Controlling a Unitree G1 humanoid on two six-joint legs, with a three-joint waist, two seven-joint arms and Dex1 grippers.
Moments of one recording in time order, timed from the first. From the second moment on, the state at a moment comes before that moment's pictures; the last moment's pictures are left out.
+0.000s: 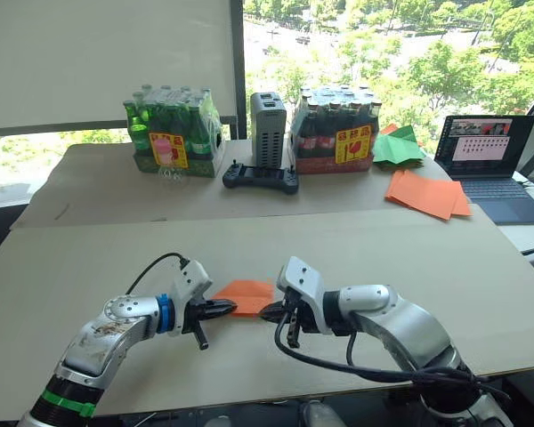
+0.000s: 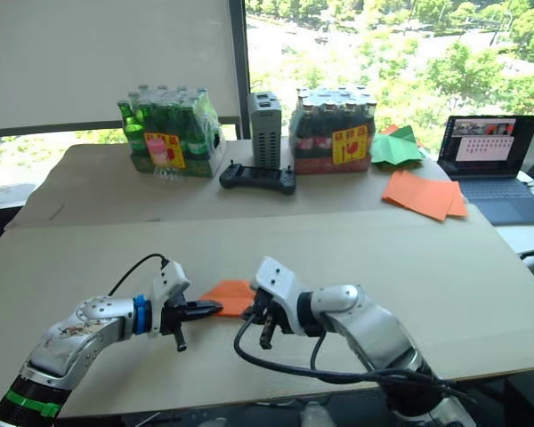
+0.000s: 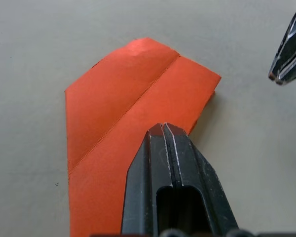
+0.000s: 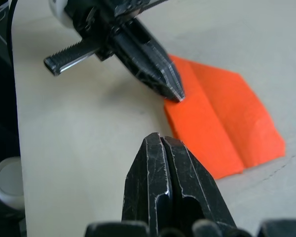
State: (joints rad) left arm -0.20 0.68 -0.10 -0.24 -0.43 0.65 -0.88; right arm -0.49 -0.42 0.34 -0.52 0.26 1.07 0.81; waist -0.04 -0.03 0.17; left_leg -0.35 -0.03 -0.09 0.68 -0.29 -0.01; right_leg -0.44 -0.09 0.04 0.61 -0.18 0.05
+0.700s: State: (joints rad) left arm -0.17 0.67 -0.13 -0.25 -0.38 0.61 -0.88; right arm -0.58 -0.32 0.27 -0.11 0.31 1.06 0.70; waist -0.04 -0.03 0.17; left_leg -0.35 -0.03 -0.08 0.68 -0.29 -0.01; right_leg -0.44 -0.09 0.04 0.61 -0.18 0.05
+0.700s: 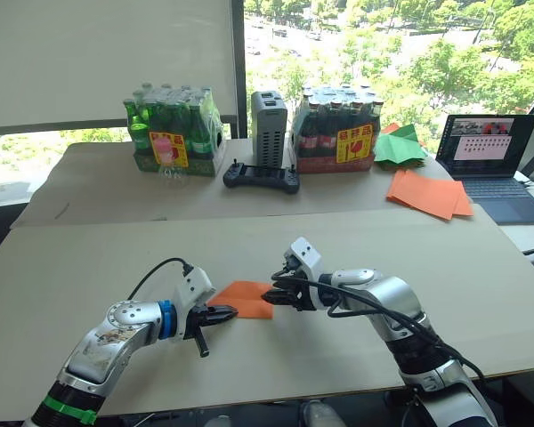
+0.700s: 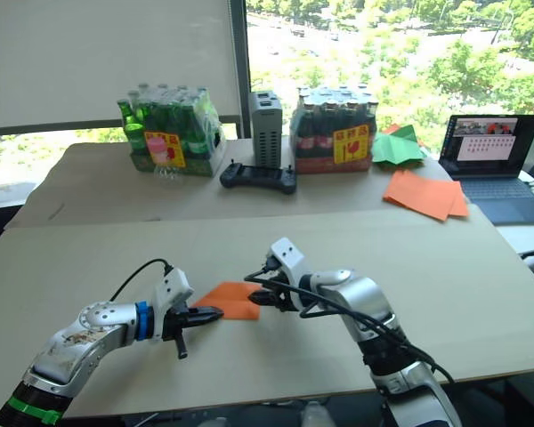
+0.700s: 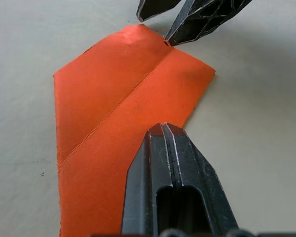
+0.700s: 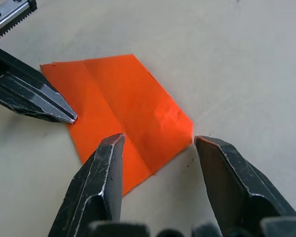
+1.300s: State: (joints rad) left arm -0.17 0.66 -0.13 -0.26 -0.36 0.61 -0.88; right arm -0.58 -0.22 0.20 -0.06 0.41 1.14 0.66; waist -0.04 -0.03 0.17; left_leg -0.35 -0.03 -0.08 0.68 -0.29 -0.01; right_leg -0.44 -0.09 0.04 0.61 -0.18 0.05
